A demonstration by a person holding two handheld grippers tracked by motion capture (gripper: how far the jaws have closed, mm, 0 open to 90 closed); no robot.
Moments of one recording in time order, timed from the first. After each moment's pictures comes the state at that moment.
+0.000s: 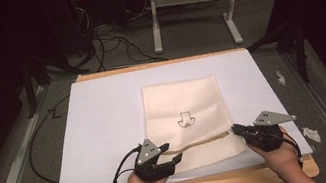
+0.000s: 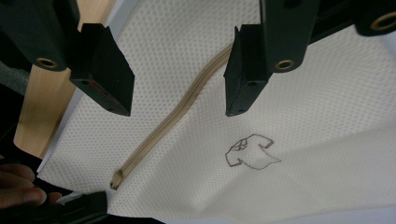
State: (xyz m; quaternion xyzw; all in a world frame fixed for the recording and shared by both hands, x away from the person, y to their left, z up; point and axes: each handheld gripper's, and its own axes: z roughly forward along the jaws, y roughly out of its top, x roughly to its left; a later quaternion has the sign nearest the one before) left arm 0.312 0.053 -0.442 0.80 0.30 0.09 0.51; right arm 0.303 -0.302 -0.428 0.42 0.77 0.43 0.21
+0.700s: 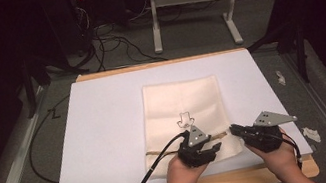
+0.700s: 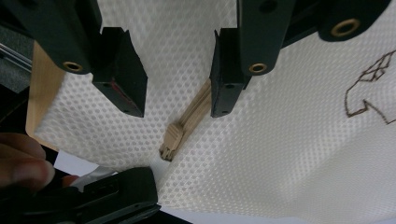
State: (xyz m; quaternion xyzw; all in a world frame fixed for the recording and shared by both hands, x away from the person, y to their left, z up) left arm 0.329 -0.065 -0.448 0.83 0.26 0.06 0.49; right arm 0.300 -0.299 -0.425 0.41 0.77 0.46 0.20
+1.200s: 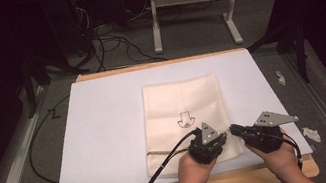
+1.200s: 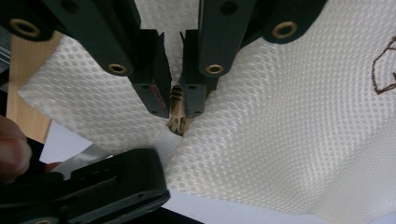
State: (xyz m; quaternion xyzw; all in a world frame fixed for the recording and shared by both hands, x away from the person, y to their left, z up) left arm 0.328 -0.090 -0.449 0.83 0.26 0.08 0.49; right arm 0.299 -0.299 -0.423 0.41 0.76 0.46 0.20
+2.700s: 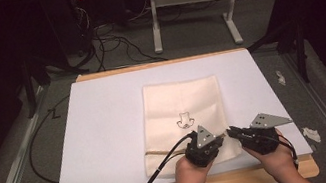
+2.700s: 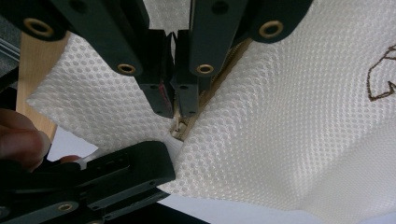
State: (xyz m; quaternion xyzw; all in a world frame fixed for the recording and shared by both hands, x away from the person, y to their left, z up) left arm 0.325 -0.077 -0.453 0.82 0.27 0.08 0.50; right arm 0.299 -0.290 -0.428 0.41 0.77 0.45 0.19
